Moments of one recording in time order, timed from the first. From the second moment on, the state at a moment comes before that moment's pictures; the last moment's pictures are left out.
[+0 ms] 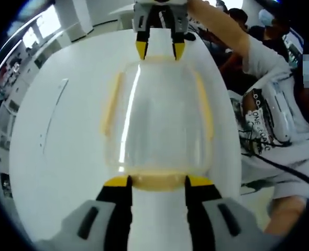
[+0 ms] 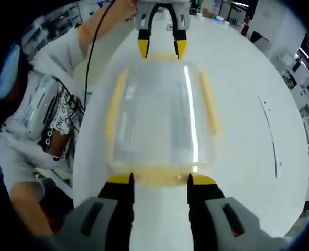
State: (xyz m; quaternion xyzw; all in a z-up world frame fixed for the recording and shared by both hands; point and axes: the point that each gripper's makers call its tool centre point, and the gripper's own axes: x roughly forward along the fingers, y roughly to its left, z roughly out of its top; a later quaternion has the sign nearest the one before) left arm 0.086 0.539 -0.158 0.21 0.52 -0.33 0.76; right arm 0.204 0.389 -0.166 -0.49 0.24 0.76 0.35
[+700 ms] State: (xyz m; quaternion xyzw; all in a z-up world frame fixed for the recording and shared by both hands) left arm 0.074 0.556 -0.165 0.20 0.53 -0.32 0.76; right arm 0.193 0.406 -0.175 -0.48 0.24 0.77 0.34
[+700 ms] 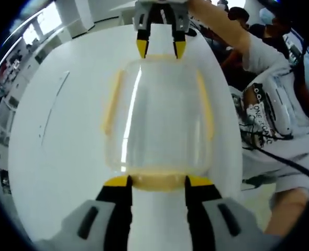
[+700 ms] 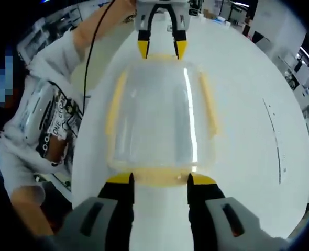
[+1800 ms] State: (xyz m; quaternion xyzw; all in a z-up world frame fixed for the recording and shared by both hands) left arm 0.073 0.562 -0.171 0.23 0.52 -0.32 0.76; right arm 0.187 0.408 -0.180 -0.49 0.25 0.76 0.35
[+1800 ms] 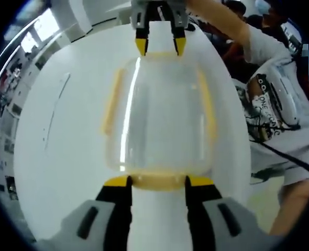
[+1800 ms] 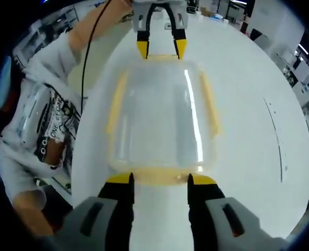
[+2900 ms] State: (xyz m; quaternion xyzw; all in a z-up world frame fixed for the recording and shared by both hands) left arm 0.052 0.593 -0.172 0.18 0.52 -0.25 0.80; right arm 0.214 0.402 -0.184 -0.47 0.17 0.77 0.40
